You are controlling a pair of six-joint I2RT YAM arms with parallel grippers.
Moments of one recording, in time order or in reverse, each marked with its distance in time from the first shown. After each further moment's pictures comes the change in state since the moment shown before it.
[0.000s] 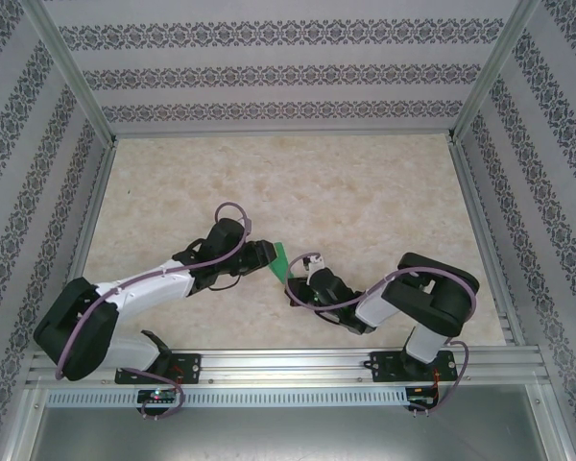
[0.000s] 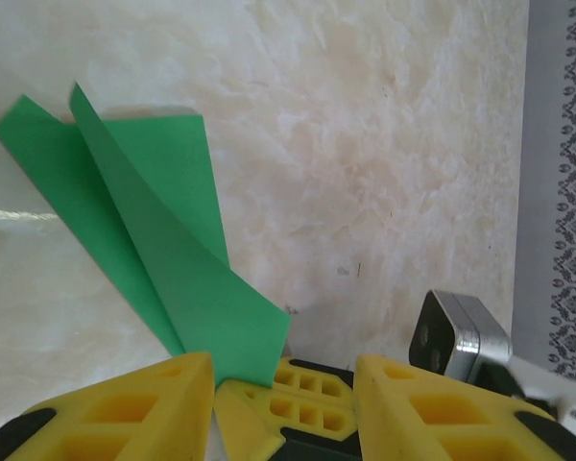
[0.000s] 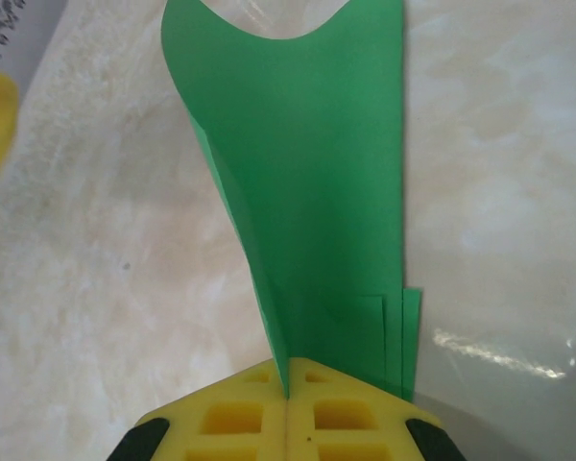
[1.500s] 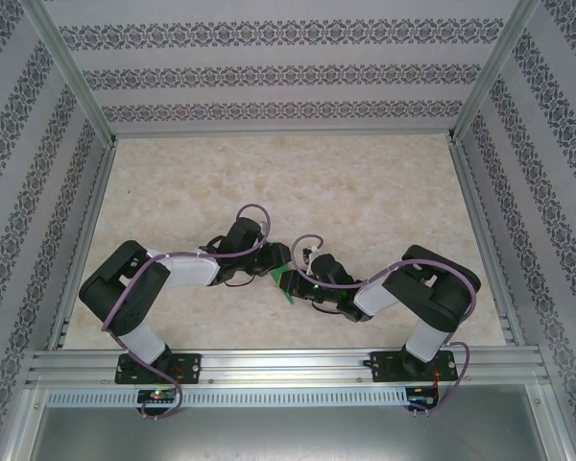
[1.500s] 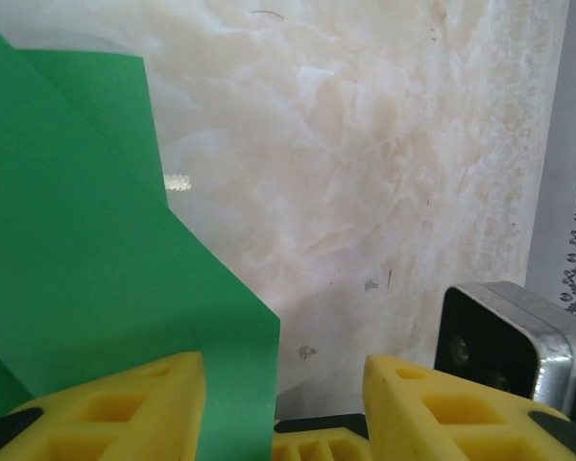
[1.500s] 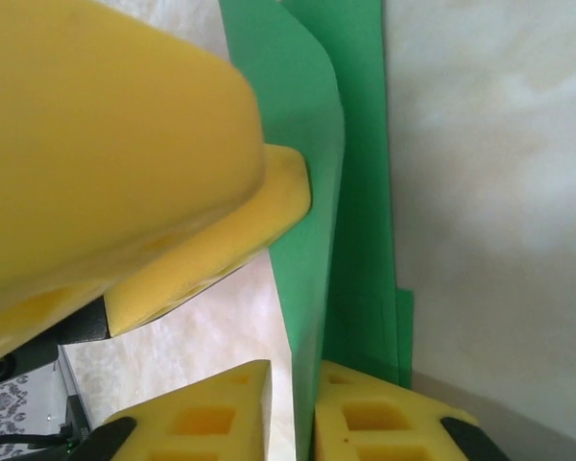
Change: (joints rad) left arm -0.001 0.315 0.063 0.208 0.116 -0.018; right arm -0.105 -0.002 0.071 -0.098 -0.248 0.205
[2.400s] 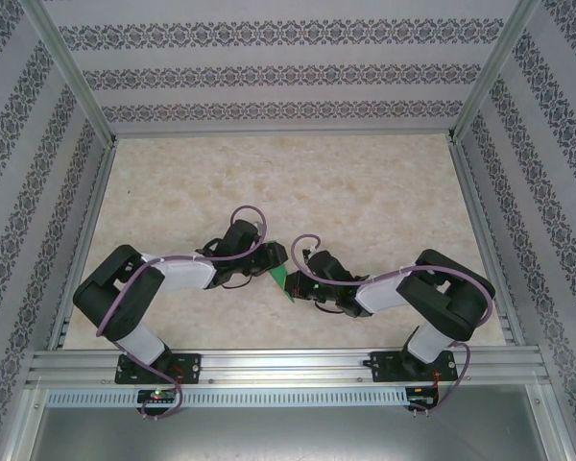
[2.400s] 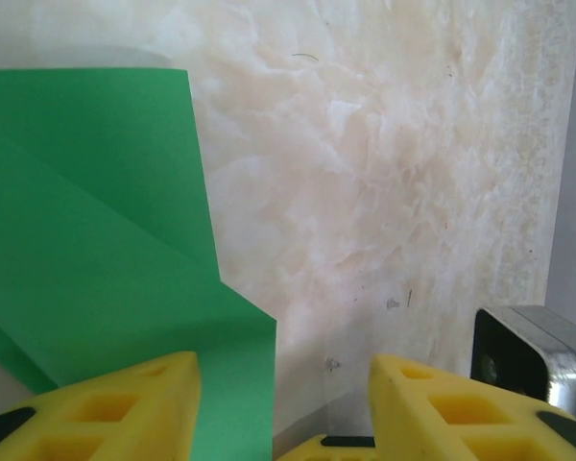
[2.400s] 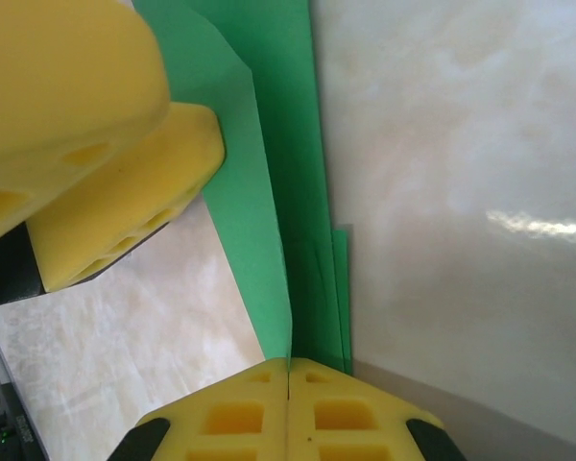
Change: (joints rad) left arm 0.000 -0.055 -0.044 0.001 -0.079 -0.001; right arm 0.002 -0.077 0.051 -0.261 0.011 -0.085
